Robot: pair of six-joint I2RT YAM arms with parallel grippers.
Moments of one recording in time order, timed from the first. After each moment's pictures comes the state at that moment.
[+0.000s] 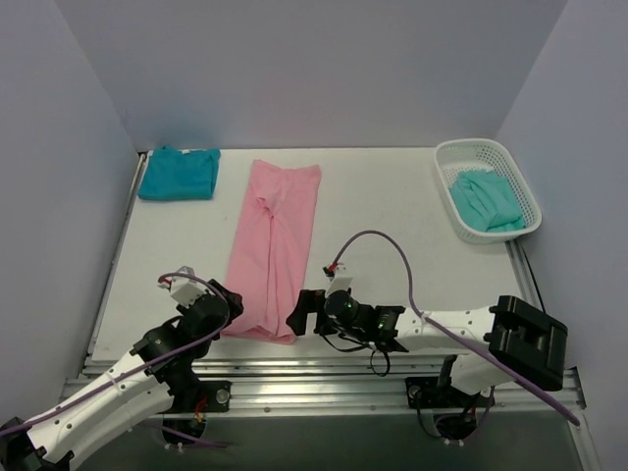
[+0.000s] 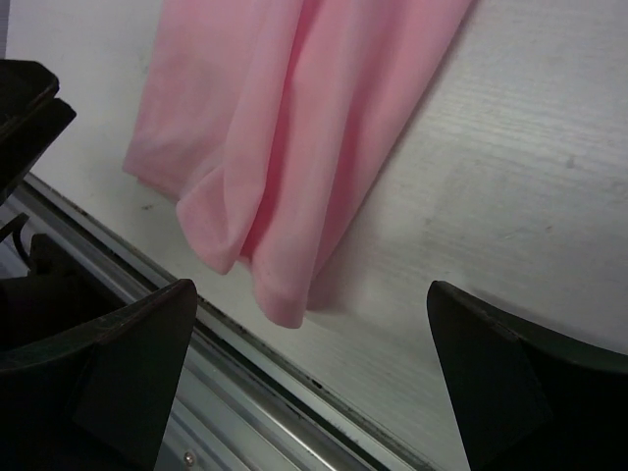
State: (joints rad) left arm -0.82 0.53 0.37 -0.57 -0.66 -1.18; right arm 1.13 1.34 0.53 0.18 0.25 0.90
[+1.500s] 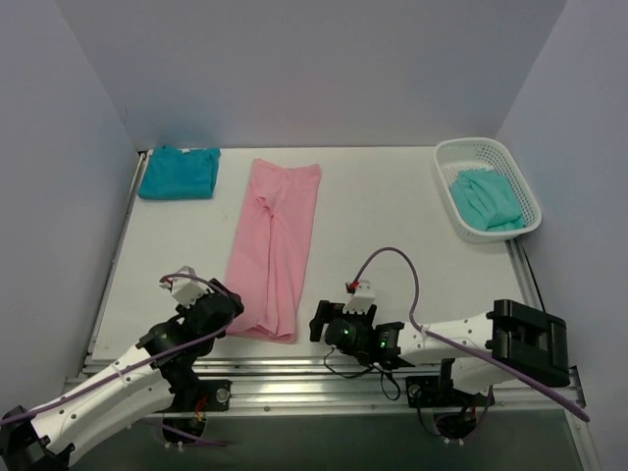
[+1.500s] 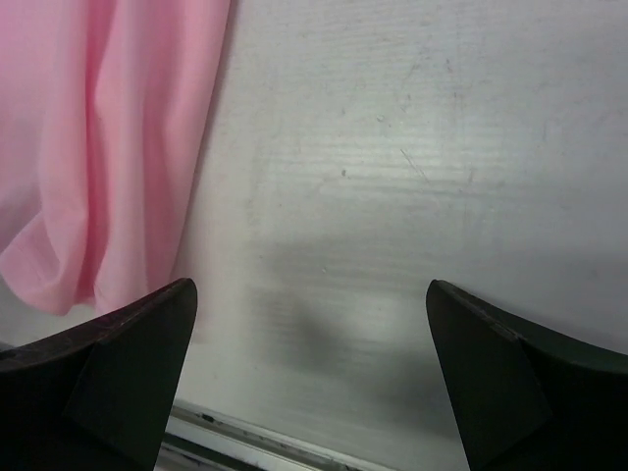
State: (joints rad) left arm -0.84 0.61 0.36 -0.59 -0.69 -1.23; right arm 1.31 1.31 0.44 0.01 0.65 1.18
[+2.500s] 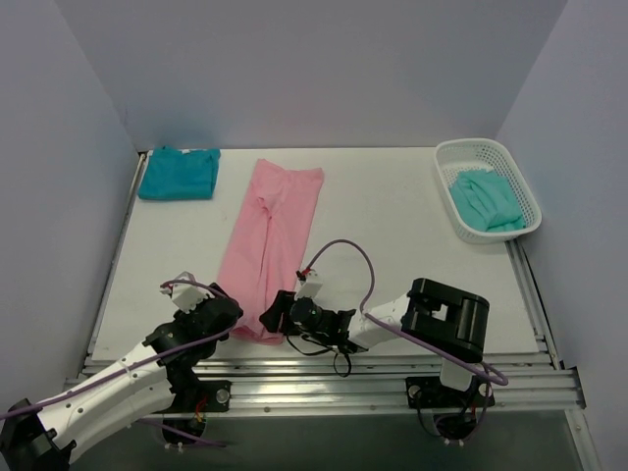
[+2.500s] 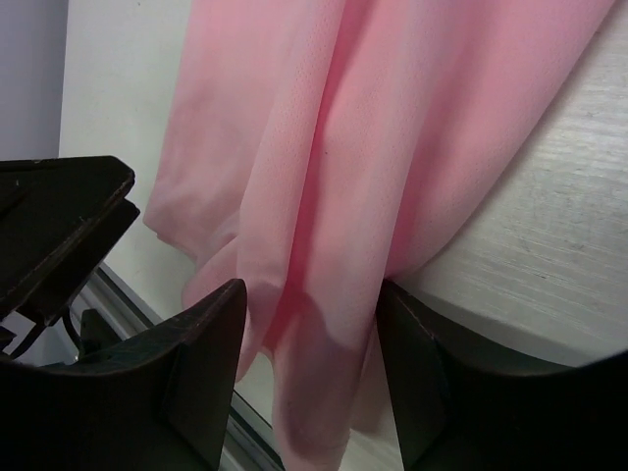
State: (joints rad) left arm -0.84 0.65 0.35 -0.63 -0.72 -1.30; right arm 1.22 1.79 0.68 0.55 0.31 1.08
